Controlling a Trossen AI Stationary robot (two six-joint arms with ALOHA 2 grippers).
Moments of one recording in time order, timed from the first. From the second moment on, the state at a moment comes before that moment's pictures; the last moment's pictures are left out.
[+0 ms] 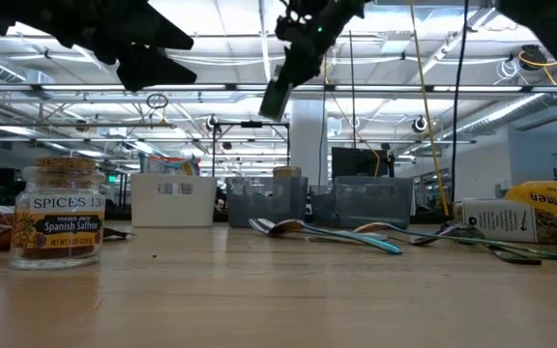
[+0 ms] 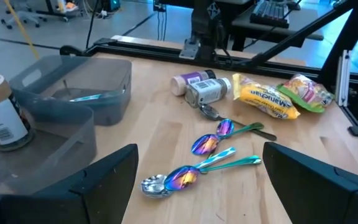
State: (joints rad) left arm -0.27 1.05 0.50 0.25 -0.38 -0.21; right arm -0.53 1.99 2.19 -0.97 -0.12 -0.34
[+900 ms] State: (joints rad) left arm -0.22 1.21 0.50 0.33 -0.25 -0.28; right arm -0.52 2.16 2.20 -0.94 -0.19 -0.44
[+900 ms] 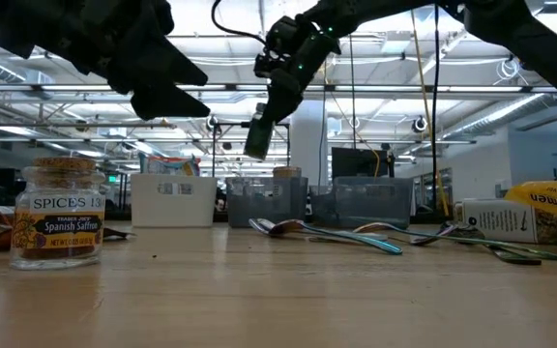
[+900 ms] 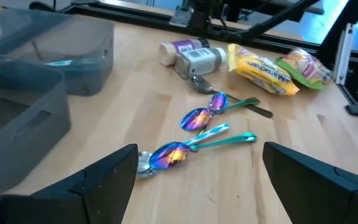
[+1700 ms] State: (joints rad) left arm -0.20 1.26 0.50 0.37 -0.18 -0.27; right arm -0.55 2.16 2.08 -0.79 -0.19 -0.50
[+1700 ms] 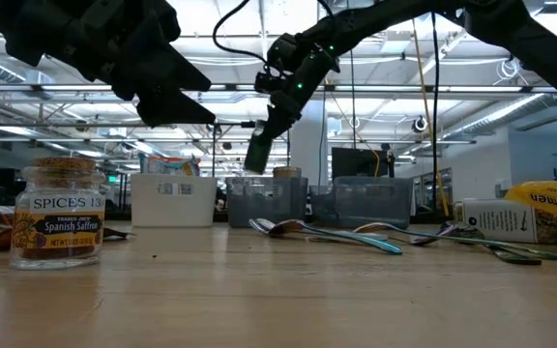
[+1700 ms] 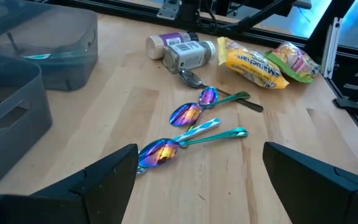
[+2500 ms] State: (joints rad) left arm -0.04 1.26 0.57 0.28 -0.29 0.01; right arm -0.41 2.11 2.02 -0.89 -0.21 -0.53
